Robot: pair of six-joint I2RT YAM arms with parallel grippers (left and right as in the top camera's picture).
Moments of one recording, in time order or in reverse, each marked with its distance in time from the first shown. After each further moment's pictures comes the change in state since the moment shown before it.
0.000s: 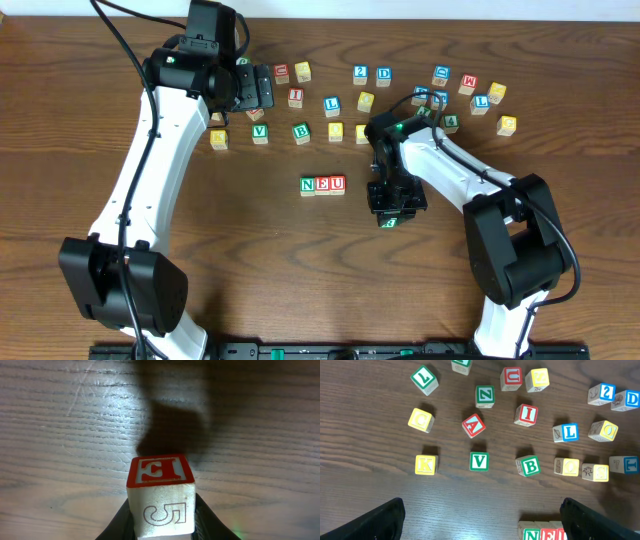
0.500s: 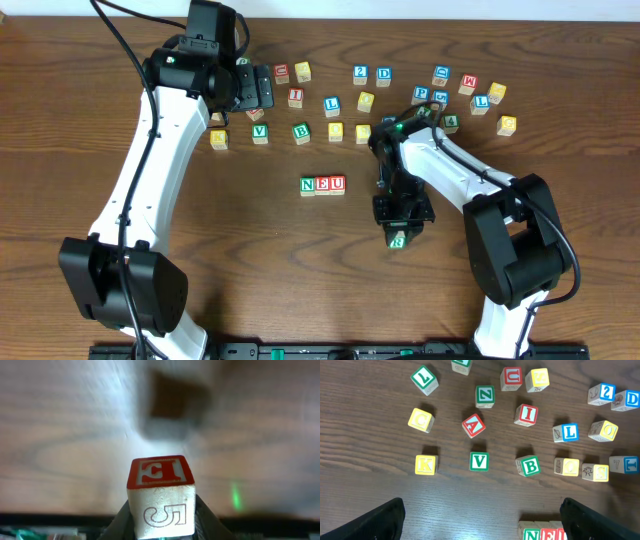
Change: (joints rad) left arm 0.000 0.000 0.000 0.000 0.000 0.000; right arm 0.000 0.000 -0.001 -0.214 -0.044 -0.001
